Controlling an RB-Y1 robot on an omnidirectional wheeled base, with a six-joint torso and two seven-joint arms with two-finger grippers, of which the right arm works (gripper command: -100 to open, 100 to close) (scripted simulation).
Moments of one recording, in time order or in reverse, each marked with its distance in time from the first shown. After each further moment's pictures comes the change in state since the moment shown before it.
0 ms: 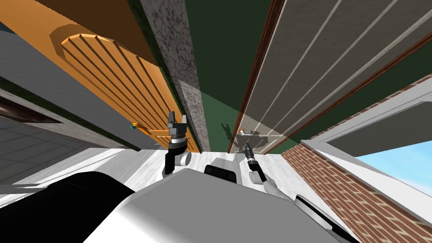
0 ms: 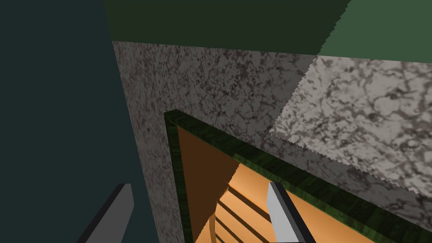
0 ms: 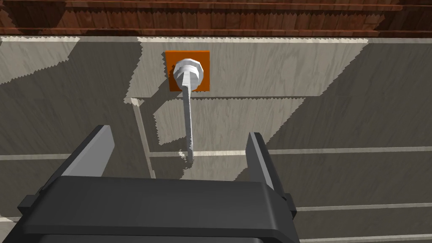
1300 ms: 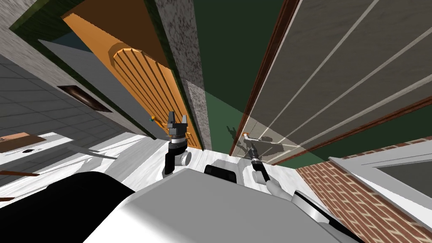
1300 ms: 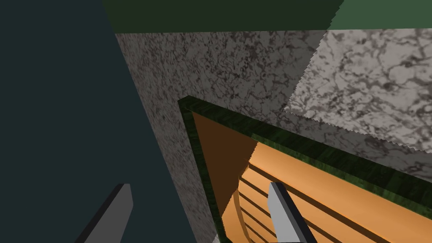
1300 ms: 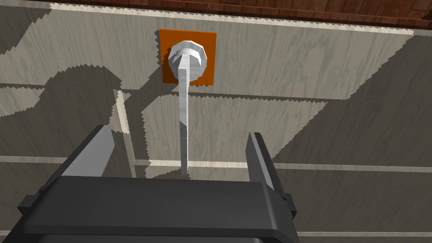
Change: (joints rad) arm -0.041 -0.005 -0.005 0.126 -0.087 -0.023 0.017
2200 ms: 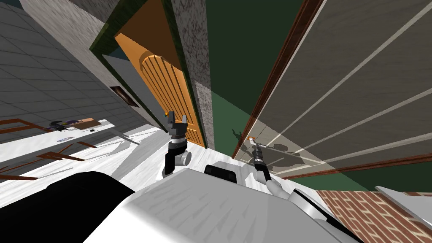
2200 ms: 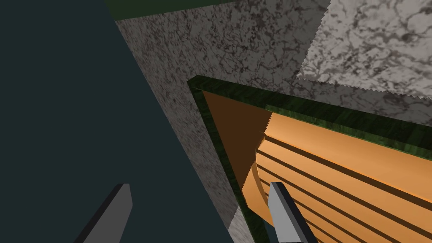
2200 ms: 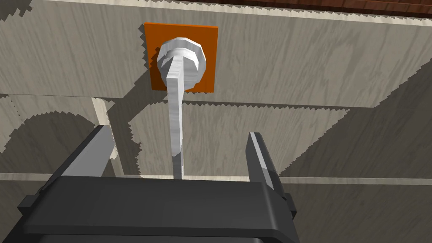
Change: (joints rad) arm -0.015 0.026 -0.090 0.080 -0.086 -0.010 0.041
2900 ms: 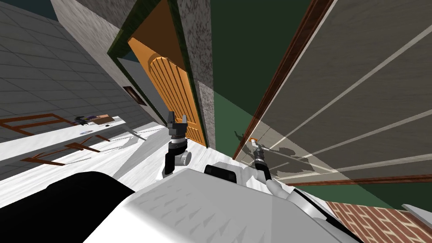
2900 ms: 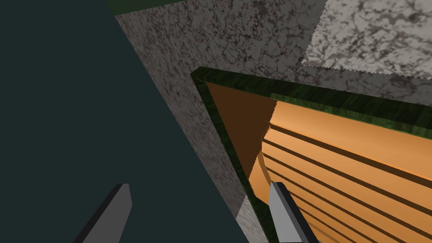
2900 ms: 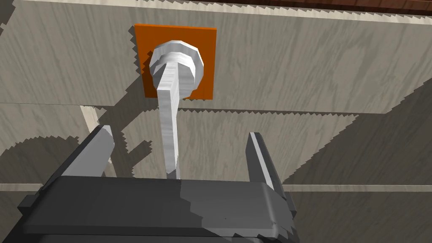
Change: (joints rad) arm -0.006 0.008 -0.038 0.014 -0.037 0.003 0.025
